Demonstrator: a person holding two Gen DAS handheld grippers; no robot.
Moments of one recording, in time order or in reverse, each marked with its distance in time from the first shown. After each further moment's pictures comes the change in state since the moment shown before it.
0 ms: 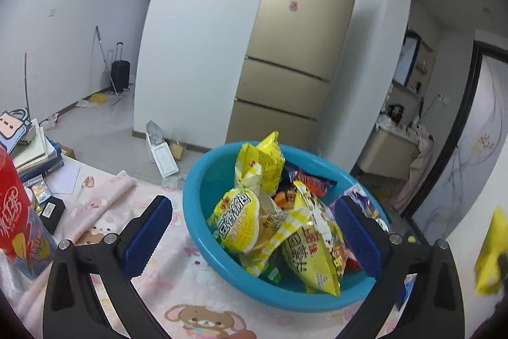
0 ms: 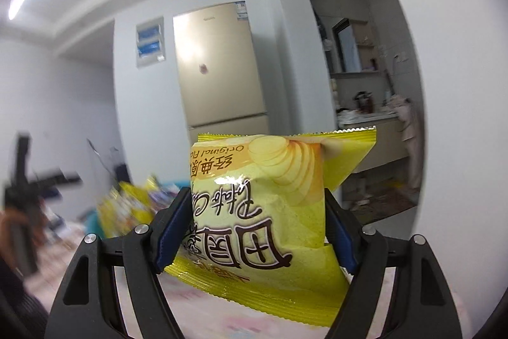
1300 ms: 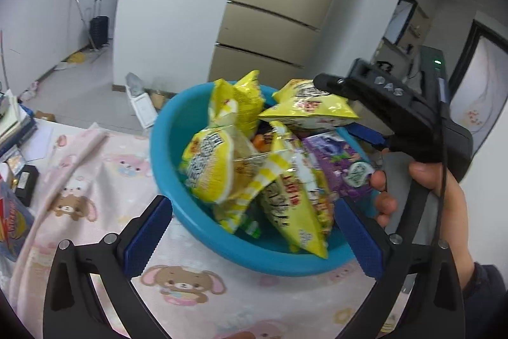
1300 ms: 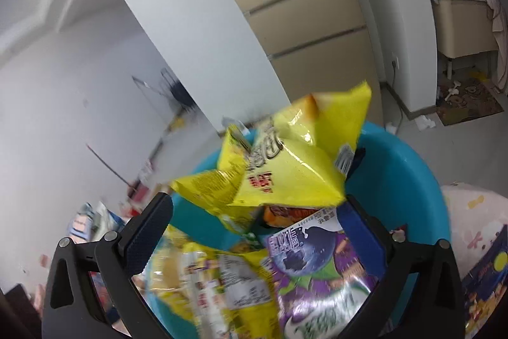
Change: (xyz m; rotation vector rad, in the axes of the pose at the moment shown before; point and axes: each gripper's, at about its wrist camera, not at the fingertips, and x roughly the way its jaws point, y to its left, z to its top) left arm 0.023 -0.011 -0.012 -0.014 0.234 -0.104; right arm 0.289 0.140 0.011 0.208 0.580 0.305
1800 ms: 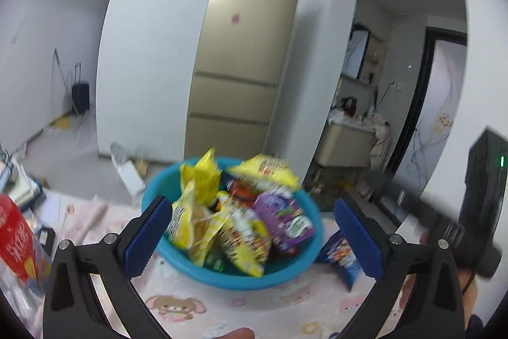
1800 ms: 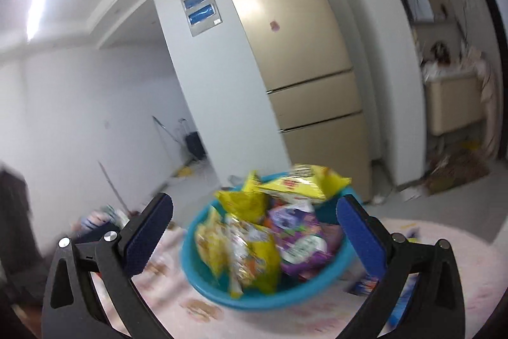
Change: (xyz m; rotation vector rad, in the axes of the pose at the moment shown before) left arm -0.111 -0.064 0.005 0.163 -0.290 -0.067; right arm -0.186 0.043 -0.066 -0.214 -0.311 -0.039
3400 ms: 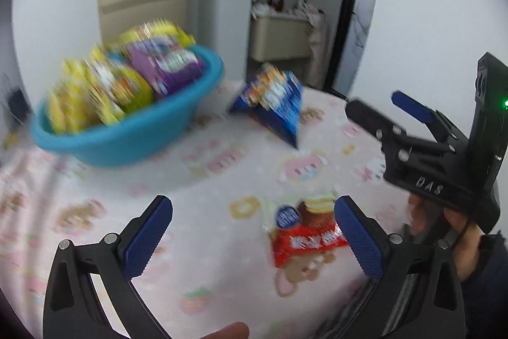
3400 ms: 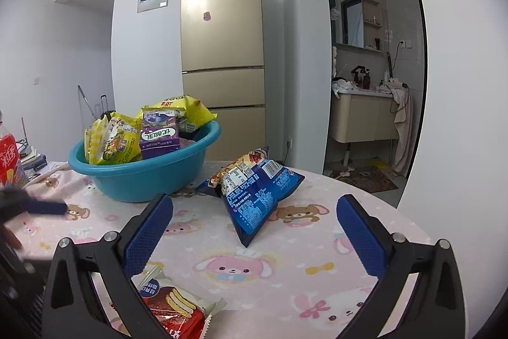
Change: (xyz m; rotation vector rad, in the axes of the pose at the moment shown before) left arm 0.049 -0.092 -0.177 0.270 0.454 -0.252; right arm -0.084 -0.093 -0.141 -0.130 -0.026 -0.400
